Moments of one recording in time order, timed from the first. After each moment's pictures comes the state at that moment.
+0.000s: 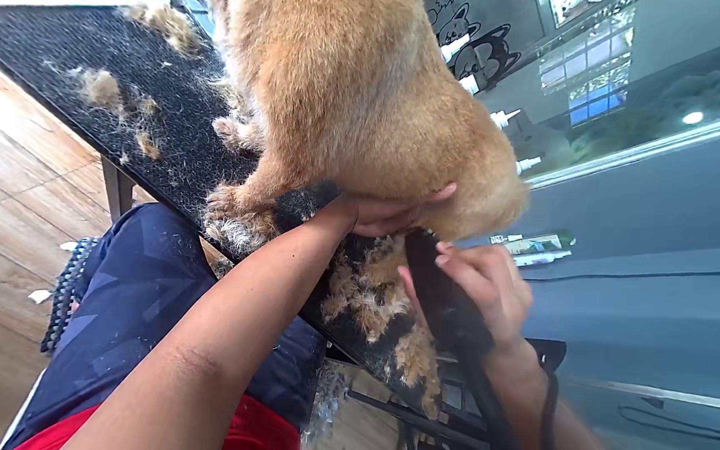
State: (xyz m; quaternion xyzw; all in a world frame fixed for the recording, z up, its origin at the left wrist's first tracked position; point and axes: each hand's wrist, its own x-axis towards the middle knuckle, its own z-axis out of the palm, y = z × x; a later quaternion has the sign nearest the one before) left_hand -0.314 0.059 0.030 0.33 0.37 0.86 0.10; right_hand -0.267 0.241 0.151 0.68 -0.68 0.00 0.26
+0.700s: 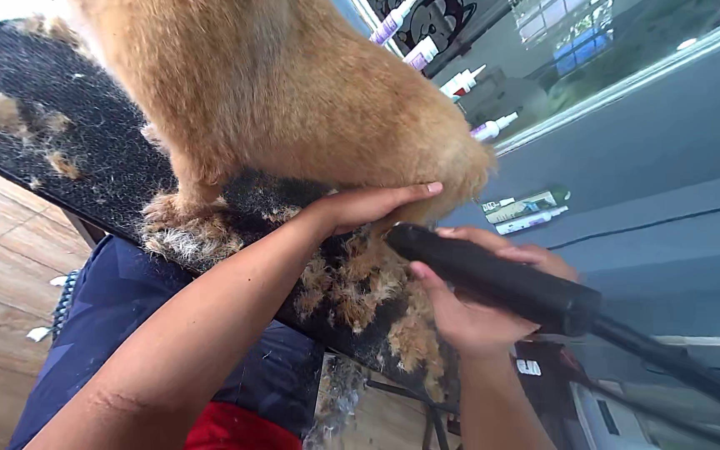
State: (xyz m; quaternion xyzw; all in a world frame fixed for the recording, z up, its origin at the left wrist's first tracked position) left_hand -0.311 0.093 0.069 0.18 0.57 0.80 0.08; right_hand -0.274 0.289 0.136 0.57 -0.68 0.40 0.21
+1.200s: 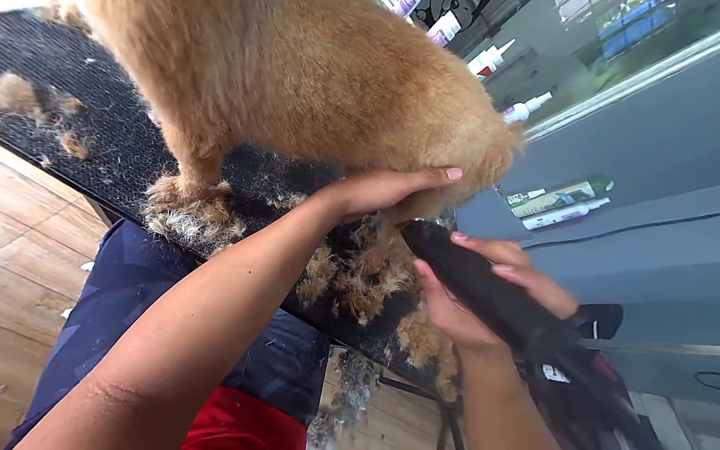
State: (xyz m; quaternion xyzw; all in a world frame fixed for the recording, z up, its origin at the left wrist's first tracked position) left_hand -0.305 0.100 0.075 0.13 0.59 0.80 0.05; right_hand -0.294 0.321 0.100 0.60 -0.66 0.33 0.31
